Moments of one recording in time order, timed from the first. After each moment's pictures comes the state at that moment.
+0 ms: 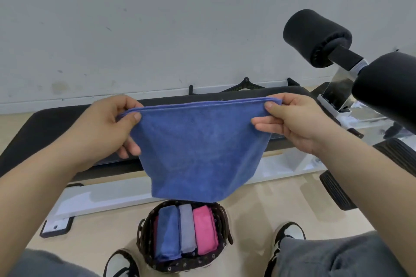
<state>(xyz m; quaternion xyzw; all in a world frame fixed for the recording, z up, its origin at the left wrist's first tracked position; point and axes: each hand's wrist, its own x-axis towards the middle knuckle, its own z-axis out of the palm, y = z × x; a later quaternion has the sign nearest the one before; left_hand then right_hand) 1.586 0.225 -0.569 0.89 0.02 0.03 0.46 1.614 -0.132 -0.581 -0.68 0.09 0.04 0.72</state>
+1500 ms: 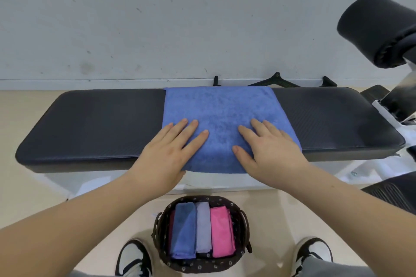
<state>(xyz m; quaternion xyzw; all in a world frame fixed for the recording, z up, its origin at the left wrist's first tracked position) 1.606 0.231 -0.695 0.96 -0.25 0.06 -0.05 1.619 -0.026 -0.648 -0.99 -0.12 0.07 0.02</state>
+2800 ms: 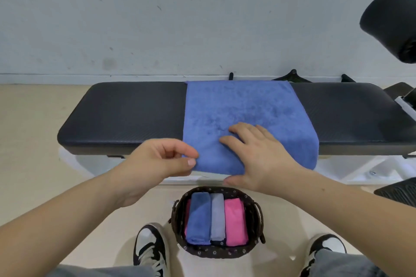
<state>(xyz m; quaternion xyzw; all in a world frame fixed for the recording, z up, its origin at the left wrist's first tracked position) 1.534 0.257 -0.646 0.74 0.09 -0.15 0.66 1.599 0.007 -0.673 -0.94 -0.34 0.00 0.02</state>
